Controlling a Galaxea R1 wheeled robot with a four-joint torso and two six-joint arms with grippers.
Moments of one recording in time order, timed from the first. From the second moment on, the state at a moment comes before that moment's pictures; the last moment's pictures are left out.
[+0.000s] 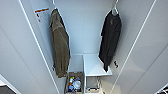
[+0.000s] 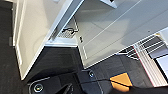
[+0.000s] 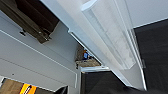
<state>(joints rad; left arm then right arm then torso) 1.50 1.75 -1.17 0.38 -0.56 -0.10 -0.96 1.61 -0.97 -0.19 0.22 0.21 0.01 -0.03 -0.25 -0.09</state>
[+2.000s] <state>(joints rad) 1.56 2.97 -2.68 0.24 -0.24 -0.13 -1.51 2.82 -2.49 -0.05 0.15 0.21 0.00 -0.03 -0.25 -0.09</state>
